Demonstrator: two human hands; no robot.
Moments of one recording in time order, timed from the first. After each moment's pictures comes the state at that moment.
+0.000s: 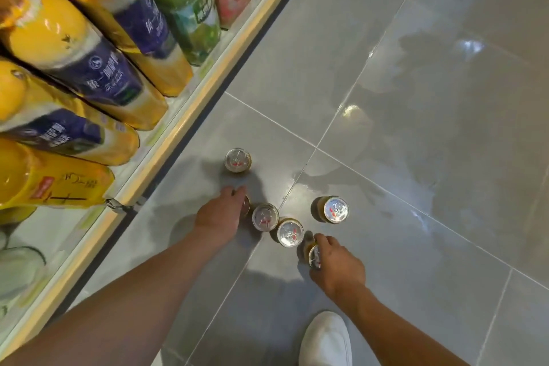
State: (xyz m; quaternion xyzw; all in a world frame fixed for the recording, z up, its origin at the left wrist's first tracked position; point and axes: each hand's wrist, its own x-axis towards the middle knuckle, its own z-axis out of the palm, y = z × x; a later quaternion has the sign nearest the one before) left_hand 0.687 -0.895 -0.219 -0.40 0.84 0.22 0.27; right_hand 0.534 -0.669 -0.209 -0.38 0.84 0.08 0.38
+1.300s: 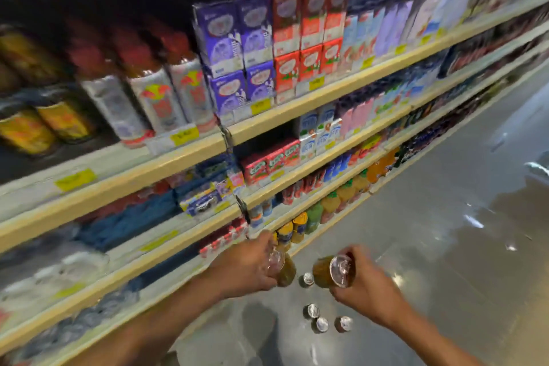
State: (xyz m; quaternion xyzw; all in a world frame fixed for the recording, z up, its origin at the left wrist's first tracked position) left_hand 0.890 -0.821 0.636 -0.48 0.81 0.32 0.02; right_hand 0.627 -0.727 0.623 -0.56 0.75 -0.13 0.32
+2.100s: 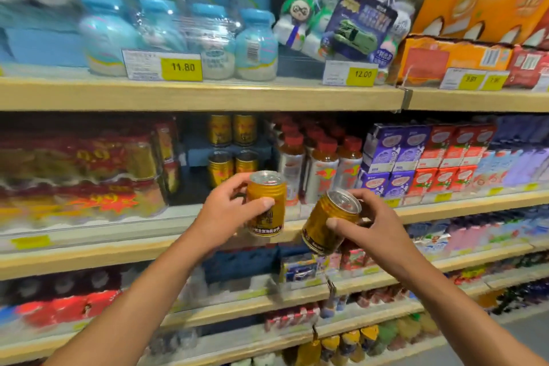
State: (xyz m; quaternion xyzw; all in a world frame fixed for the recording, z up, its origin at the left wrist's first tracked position) left_hand 1.119 -0.845 0.833 -0.49 0.55 0.42 -0.53; right_hand 0.843 -0.863 0.842 -0.69 0.49 -0.40 0.35
